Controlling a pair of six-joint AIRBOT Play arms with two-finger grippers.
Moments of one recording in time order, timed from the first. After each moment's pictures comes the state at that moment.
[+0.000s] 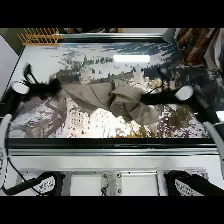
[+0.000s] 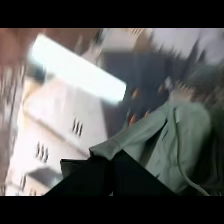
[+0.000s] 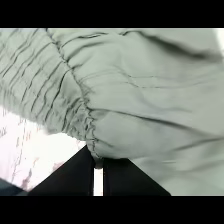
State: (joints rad) left arm 0.17 -1.27 1.18 1.00 -0.76 -1.58; right arm 0.11 -1.18 1.14 -1.07 0.97 1.37
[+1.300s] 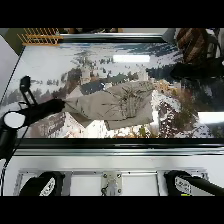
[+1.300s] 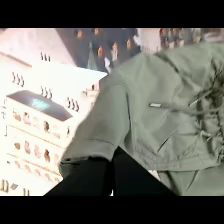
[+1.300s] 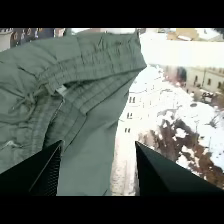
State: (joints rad) left arm 0.03 -0.86 0.70 1.01 -0.74 -1.45; right arm -0.09 -1.28 1.51 -1.24 1.21 1.44
